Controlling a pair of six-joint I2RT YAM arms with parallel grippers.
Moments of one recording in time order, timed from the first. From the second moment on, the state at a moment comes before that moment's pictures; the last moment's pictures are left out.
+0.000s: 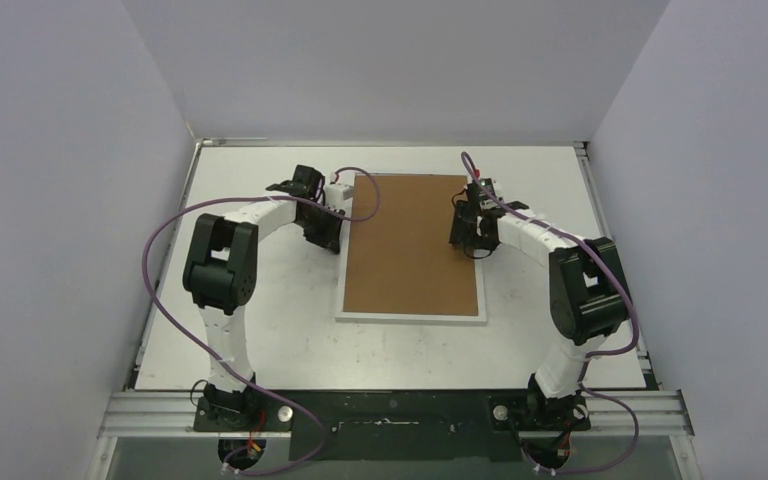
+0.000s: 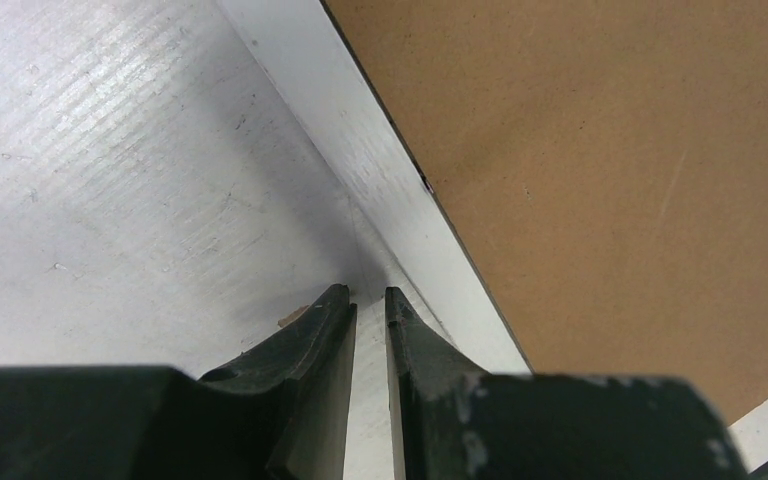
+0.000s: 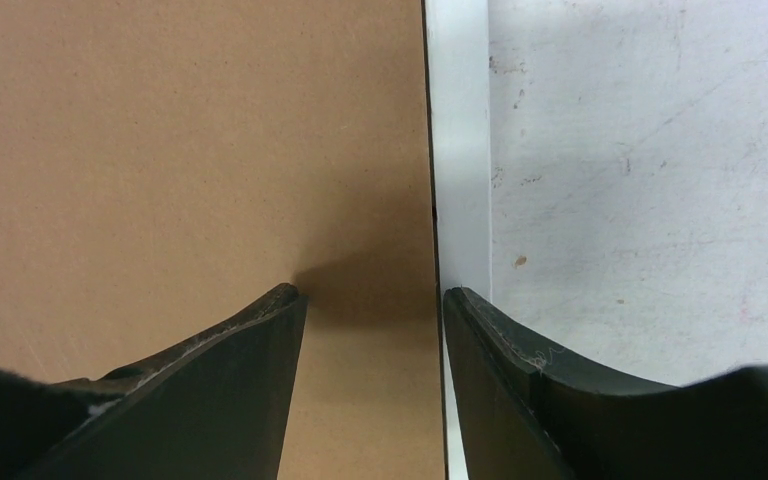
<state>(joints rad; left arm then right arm) -0.29 2.04 1.43 -0.58 0.37 0.14 0.32 1.78 1.16 -0.41 0.11 0.44</state>
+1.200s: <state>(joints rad) -0.28 2.04 1.45 -0.62 0.38 0.14 0.49 1.52 1.15 -0.43 0.23 0.41</state>
